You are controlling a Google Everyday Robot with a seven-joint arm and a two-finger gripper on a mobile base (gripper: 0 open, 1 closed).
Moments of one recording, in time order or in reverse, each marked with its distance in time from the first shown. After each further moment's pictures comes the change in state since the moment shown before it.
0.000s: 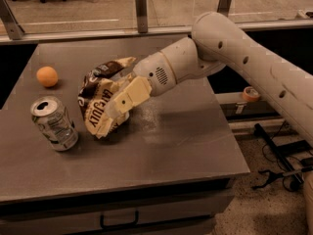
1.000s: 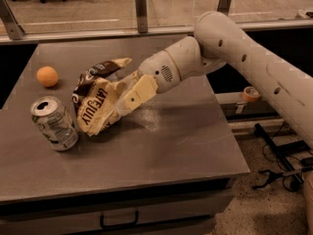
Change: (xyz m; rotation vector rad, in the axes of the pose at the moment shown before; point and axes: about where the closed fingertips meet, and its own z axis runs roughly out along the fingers) arm 0.005 -0.016 -0.011 -0.023 0.021 -0.029
